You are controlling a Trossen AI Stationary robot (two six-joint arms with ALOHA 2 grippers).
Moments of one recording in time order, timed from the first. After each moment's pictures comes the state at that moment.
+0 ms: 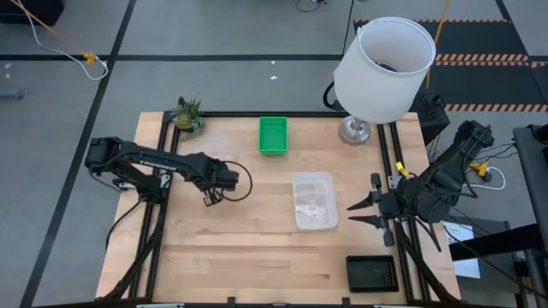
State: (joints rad) left arm -0.02 1.47 0.95 -1.21 -0.26 -0.45; right arm 0.79 0.81 0.86 -0.38 0.65 0.25
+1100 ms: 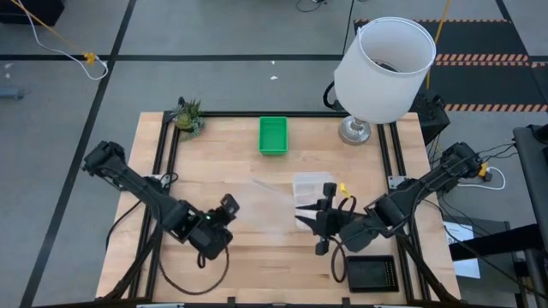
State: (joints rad) left arm -0.61 1.51 1.25 -0.98 -0.56 0.39; right arm 0.57 1.43 1.26 -0.38 0.76 0.05
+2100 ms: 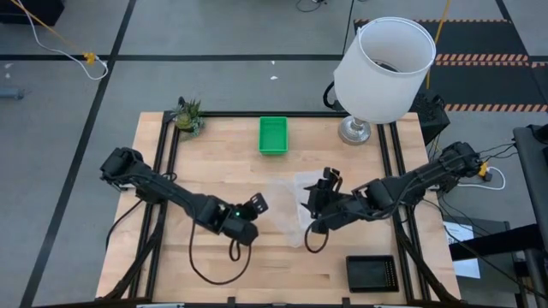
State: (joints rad) left arm -0.43 1.69 1.25 -0.68 -0.56 0.81; right arm 0.41 1.42 1.26 -0.70 0.60 0.33
